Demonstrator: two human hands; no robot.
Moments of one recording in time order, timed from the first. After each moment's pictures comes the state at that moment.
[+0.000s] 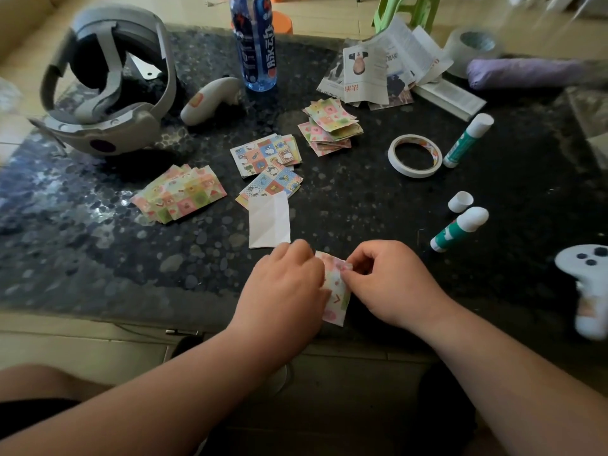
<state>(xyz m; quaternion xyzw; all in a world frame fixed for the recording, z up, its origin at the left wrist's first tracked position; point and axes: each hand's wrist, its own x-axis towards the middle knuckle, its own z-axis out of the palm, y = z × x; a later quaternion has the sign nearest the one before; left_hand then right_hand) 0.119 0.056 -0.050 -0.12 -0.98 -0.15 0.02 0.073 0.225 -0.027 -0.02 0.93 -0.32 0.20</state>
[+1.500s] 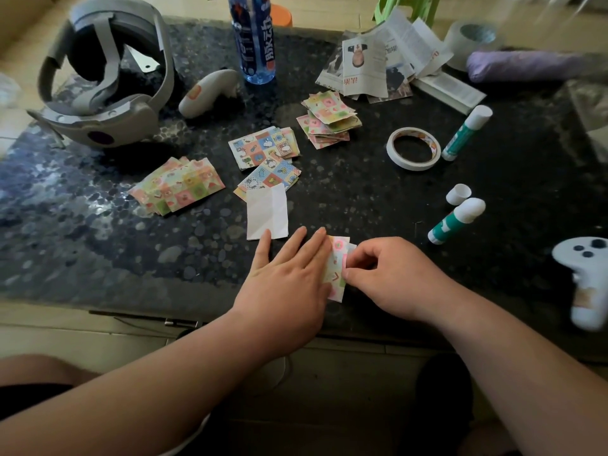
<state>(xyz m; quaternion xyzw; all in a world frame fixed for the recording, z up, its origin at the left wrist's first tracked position) 0.118 0.059 -0.051 -0.14 -0.98 -0.04 -0.14 0.072 0.236 -0.021 -0.04 0.91 -0.32 0.26</state>
